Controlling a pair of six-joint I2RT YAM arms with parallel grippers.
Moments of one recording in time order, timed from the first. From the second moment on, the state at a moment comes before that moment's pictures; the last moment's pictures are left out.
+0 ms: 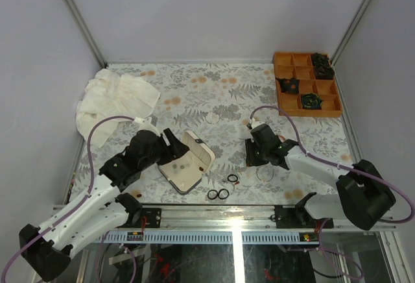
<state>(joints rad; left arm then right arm) -0.63 0.73 0.59 -0.46 -0.03 -0.91 0.65 1.27 0.61 -0.32 0.01 0.42</state>
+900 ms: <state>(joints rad) -0.59 0.74 0.59 -0.47 0.00 -0.88 0.65 1.41 0.66 -0.30 0.02 0.40</state>
